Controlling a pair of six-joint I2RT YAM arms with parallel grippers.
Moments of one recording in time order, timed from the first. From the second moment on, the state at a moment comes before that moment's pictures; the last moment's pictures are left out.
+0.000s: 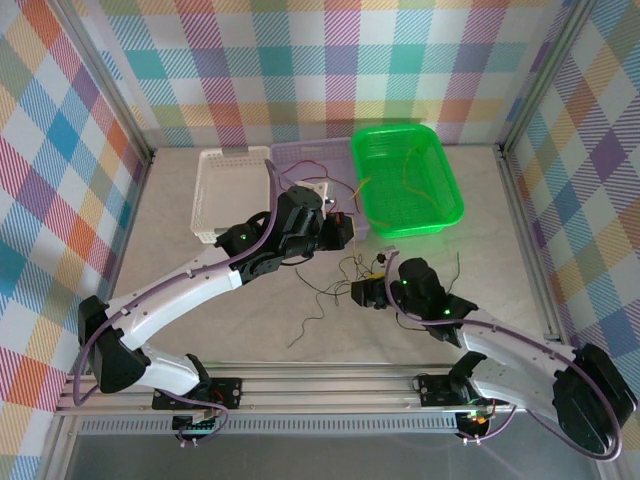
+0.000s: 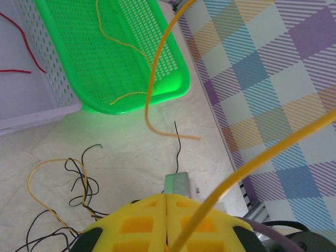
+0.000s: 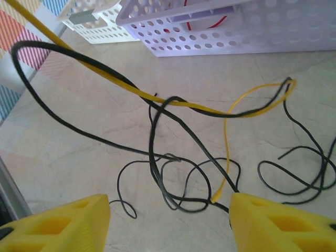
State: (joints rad) left arm -0.90 1.40 1.36 -0.45 -0.01 -0.79; right arm 0.75 1.00 0.40 0.08 -0.15 0.50
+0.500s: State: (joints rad) left arm -0.88 1.35 1.37 -0.56 -0.06 -0.78; right arm 0.76 1.01 0.43 0.00 0.06 0.47
